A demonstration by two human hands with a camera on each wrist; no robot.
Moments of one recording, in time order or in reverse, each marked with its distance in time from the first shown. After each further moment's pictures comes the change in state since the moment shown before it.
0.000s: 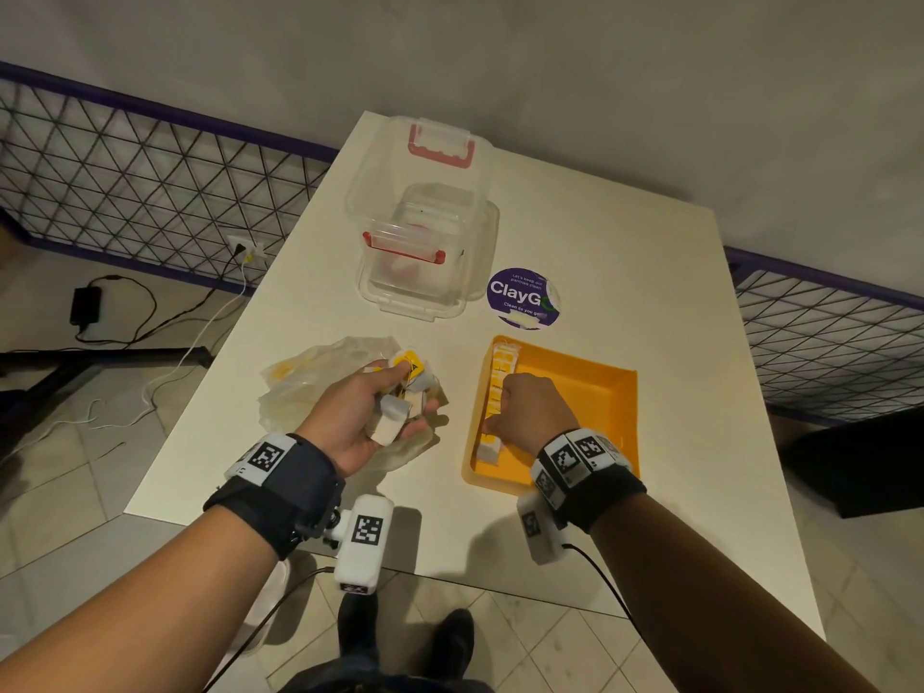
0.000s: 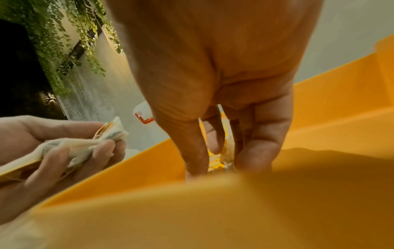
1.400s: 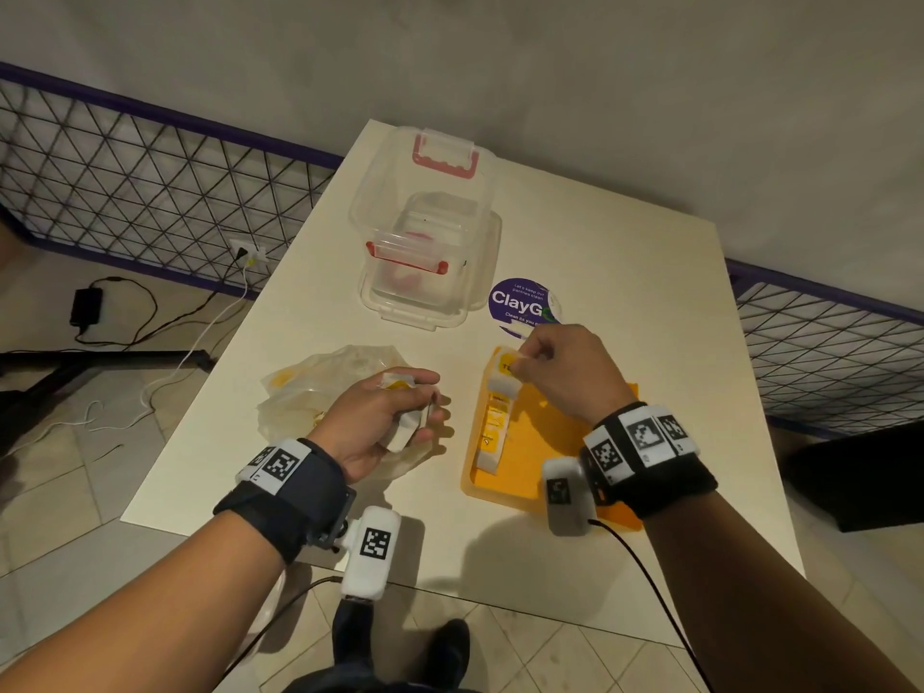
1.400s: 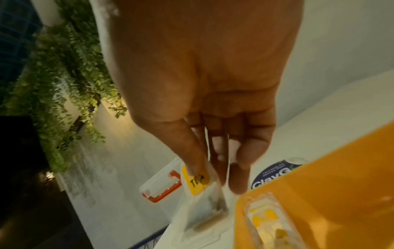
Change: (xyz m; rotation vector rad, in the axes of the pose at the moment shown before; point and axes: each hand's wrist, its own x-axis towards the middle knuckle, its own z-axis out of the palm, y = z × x) left_hand -0.006 0.002 0.016 0.124 -0.029 0.050; right_hand -0.009 -0.001 -0.076 0.306 0.200 -0.192
